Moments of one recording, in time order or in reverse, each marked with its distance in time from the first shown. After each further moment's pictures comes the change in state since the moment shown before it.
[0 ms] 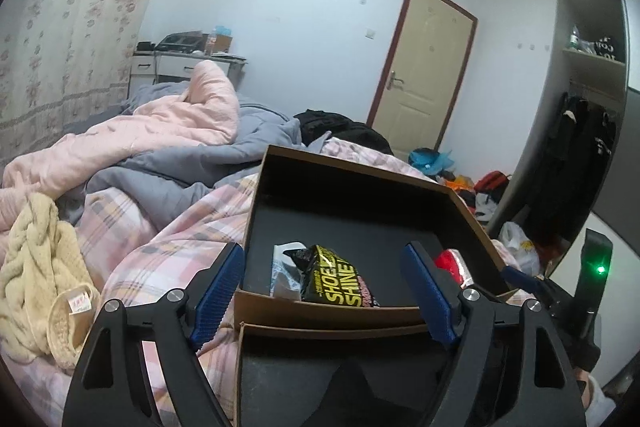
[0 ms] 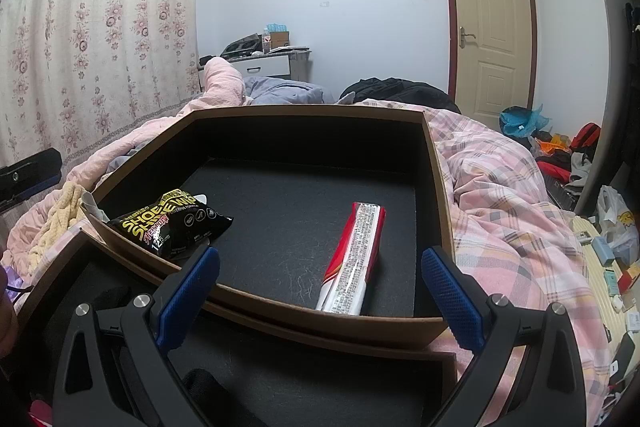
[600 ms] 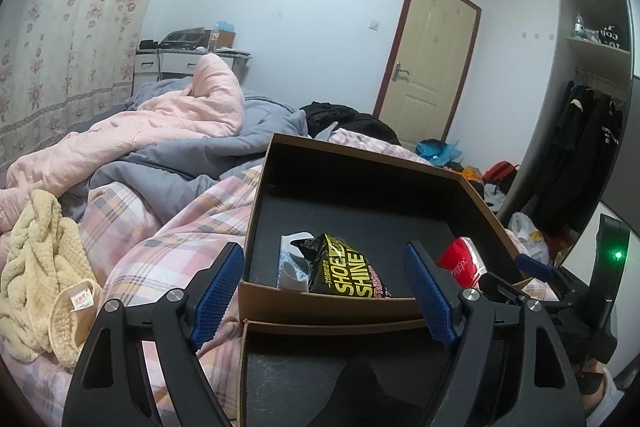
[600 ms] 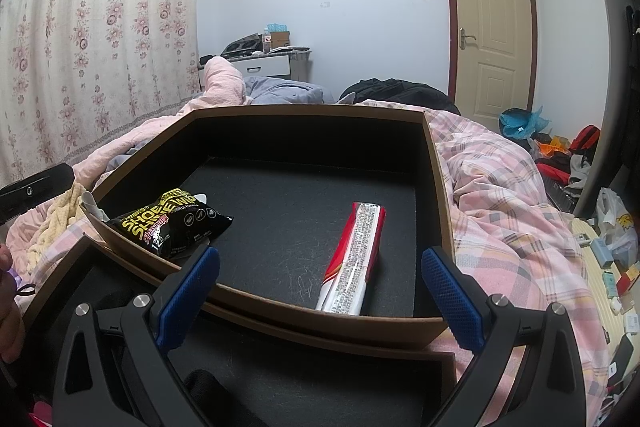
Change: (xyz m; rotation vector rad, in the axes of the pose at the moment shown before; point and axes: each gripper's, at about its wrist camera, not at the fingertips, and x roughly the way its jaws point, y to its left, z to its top) left arm 0.007 -0.001 -0.006 0.017 0.025 0.024; right arm 0.000 0.001 0.000 -0.006 0.000 -0.002
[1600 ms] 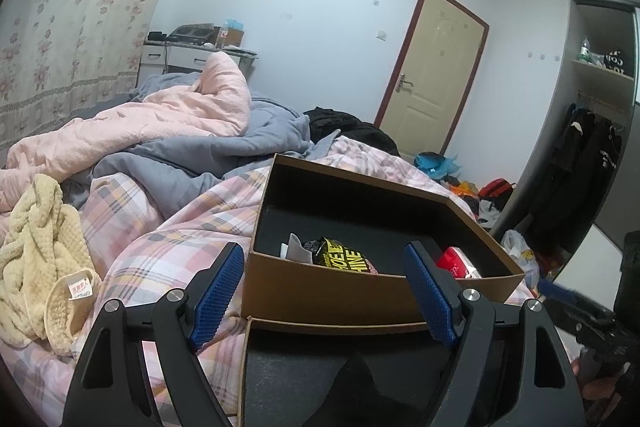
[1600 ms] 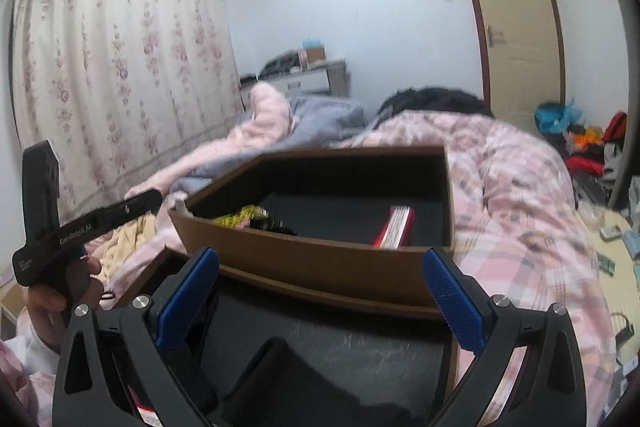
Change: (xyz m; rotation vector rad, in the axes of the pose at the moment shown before) left arm -0.008 0.013 0.001 -0.075 -0.023 -0.016; right arm -0.031 -0.007 0.009 0.078 0.015 0.224
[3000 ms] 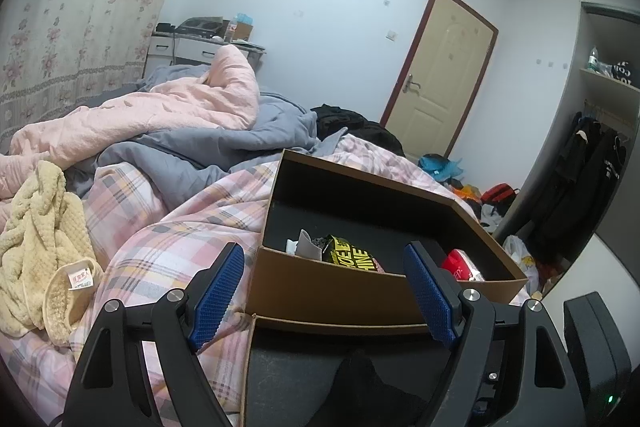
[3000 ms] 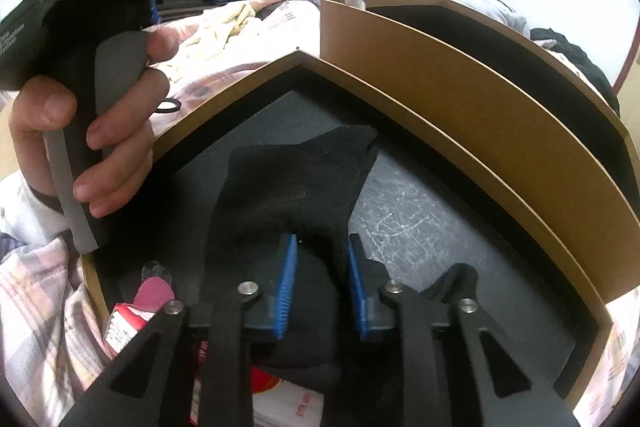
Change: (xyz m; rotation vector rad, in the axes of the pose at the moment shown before) left arm 0.002 0.008 0.000 -0.039 0.012 0.012; right arm 0.053 0.074 -0.059 -0.431 0.529 0.232
